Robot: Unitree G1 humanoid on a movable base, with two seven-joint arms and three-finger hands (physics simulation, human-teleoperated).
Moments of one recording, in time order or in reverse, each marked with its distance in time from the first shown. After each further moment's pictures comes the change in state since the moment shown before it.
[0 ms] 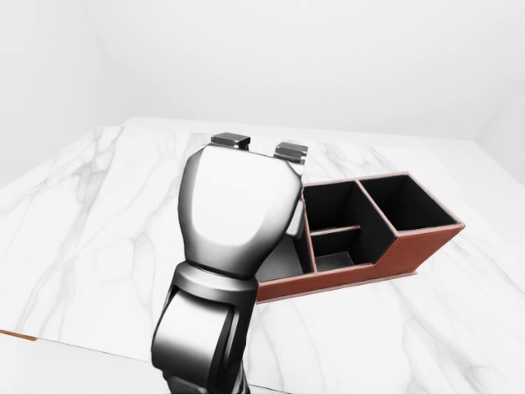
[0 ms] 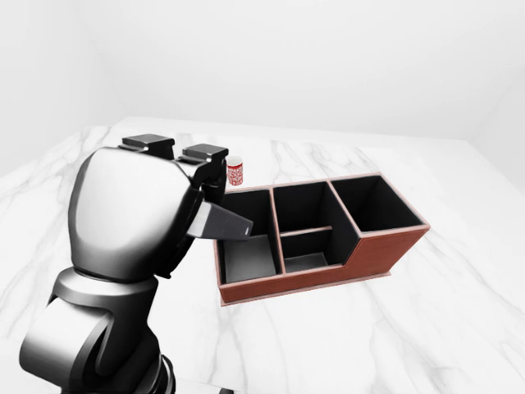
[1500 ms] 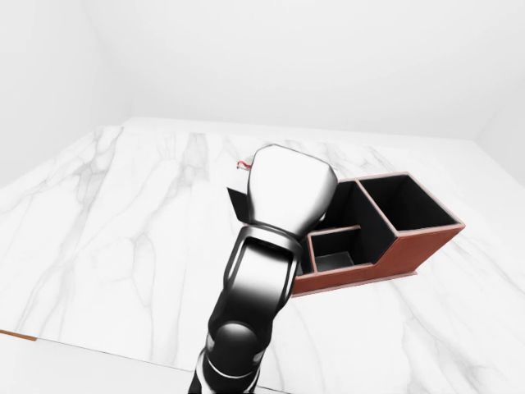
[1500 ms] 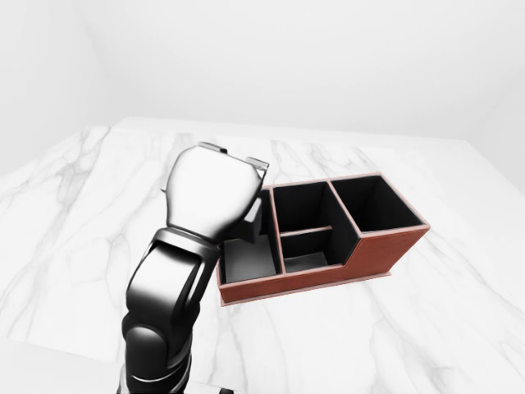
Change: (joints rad) left arm -0.082 0.004 -0.043 0.304 0.128 0.000 0.000; right arm -0.002 0.002 0.004 -0.002 -0.010 0.000 0.009
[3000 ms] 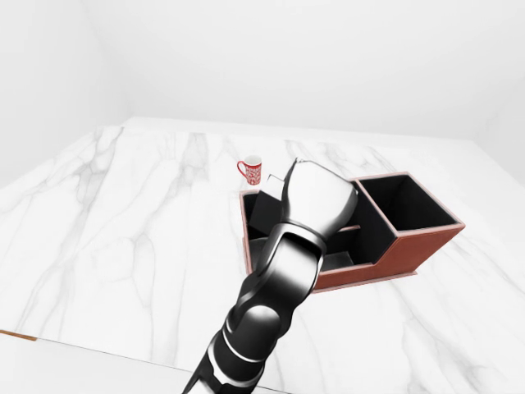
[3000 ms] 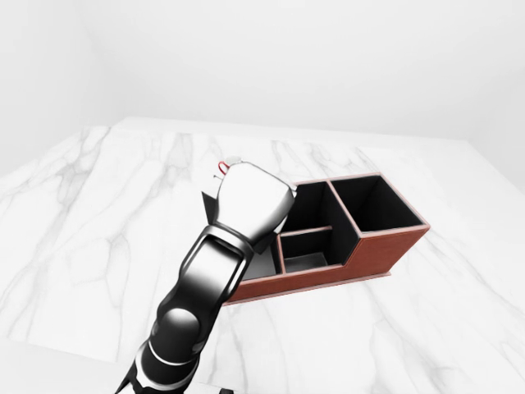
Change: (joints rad) left arm -0.033 0.042 -0.087 0.206 0.009 0.000 0.022; right arm 0.000 0.001 0.000 0.000 -0.014 0.000 0.010
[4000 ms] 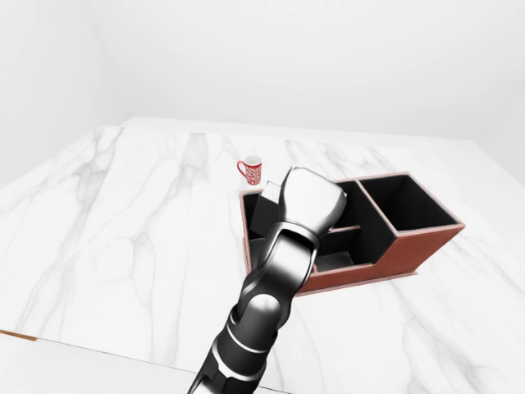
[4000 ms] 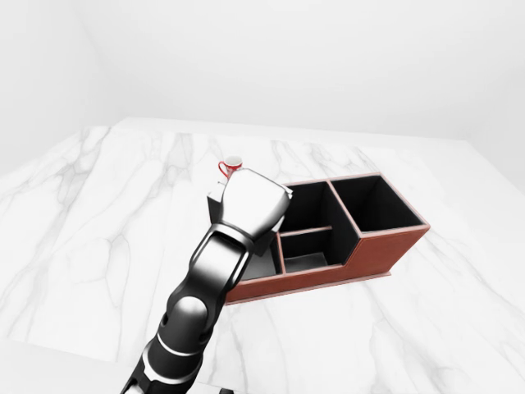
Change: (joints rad) left arm 0.033 -0.025 0.054 0.115 0.000 0.000 0.095; right arm -0.002 -0.005 0.000 0.006 -0.003 0.000 -0.007
